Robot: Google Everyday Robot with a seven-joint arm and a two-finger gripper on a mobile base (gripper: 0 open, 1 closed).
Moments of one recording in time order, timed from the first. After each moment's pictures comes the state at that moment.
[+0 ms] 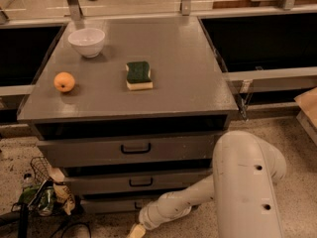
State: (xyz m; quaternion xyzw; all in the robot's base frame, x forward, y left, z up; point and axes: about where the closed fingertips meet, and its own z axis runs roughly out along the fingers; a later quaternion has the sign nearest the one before) arm 0.429 0.105 0.252 -0.50 0.80 0.28 0.19
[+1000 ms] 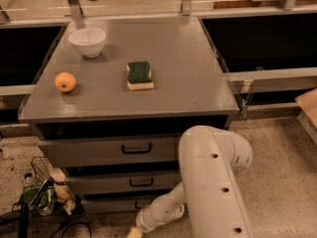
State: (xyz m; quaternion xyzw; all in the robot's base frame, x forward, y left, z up) arm 0.430 0.111 0.205 -0.50 0.82 0.24 0.17
